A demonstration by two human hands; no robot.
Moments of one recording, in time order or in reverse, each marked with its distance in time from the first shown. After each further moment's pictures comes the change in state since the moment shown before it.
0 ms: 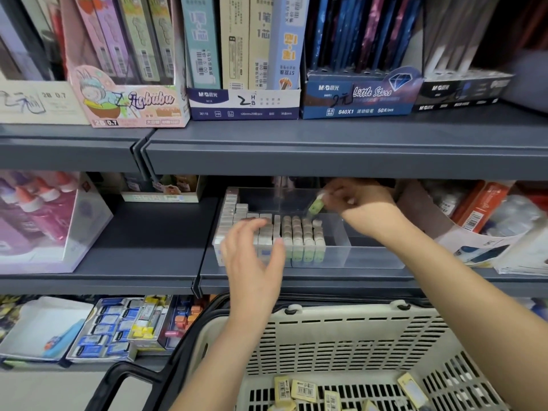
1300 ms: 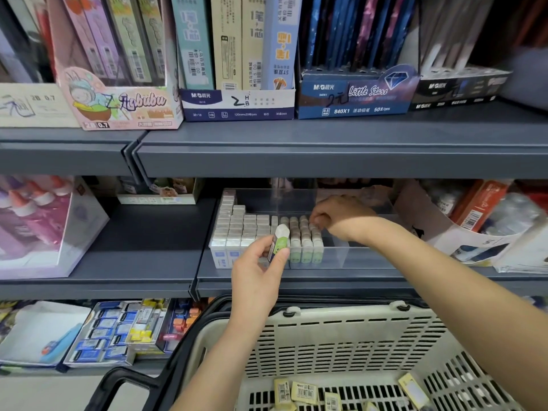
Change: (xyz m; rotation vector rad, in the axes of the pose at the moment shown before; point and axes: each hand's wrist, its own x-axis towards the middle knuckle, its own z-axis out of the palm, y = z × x) left_hand -0.002 -0.008 0.009 -0.190 -0.152 -0.269; right_hand 0.024 0.015 0.027 -0.468 -0.352 -0.048
